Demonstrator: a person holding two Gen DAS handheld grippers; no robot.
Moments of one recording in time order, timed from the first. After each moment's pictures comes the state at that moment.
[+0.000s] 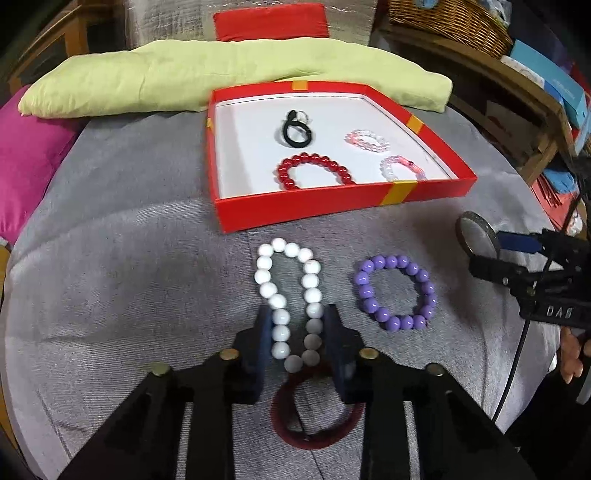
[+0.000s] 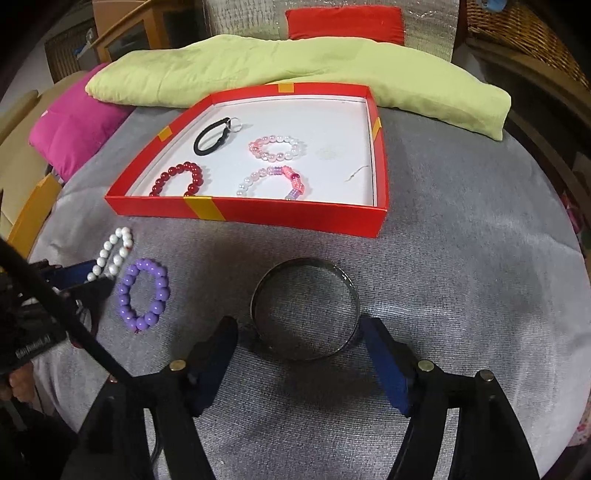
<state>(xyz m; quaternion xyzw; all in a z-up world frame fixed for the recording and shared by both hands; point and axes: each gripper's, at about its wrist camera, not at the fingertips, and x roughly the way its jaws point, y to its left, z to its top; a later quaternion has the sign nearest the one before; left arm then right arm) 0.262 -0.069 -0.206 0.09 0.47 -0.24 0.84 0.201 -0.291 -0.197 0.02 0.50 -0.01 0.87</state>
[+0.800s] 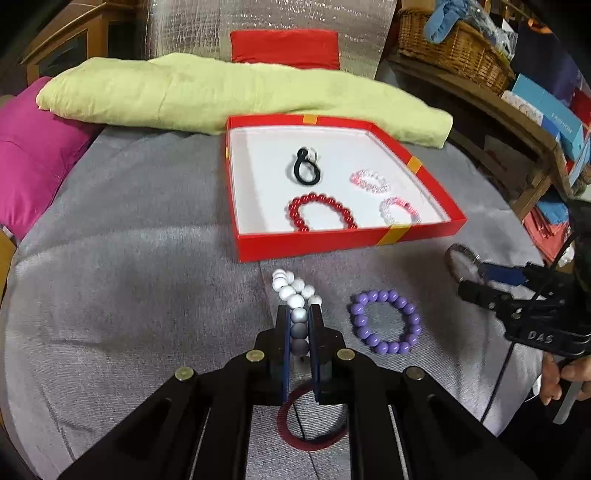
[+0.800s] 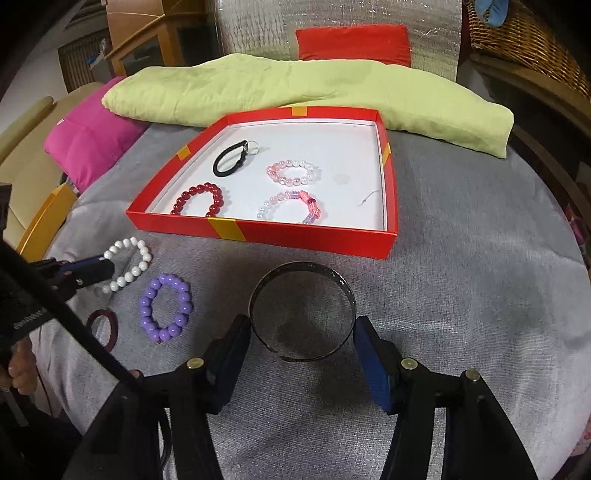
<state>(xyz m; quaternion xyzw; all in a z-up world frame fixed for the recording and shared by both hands) 0.258 -0.050 -0.179 0.04 0.44 -0.25 0.86 0.195 -0.286 -0.181 0.03 0.46 0.01 0.89</state>
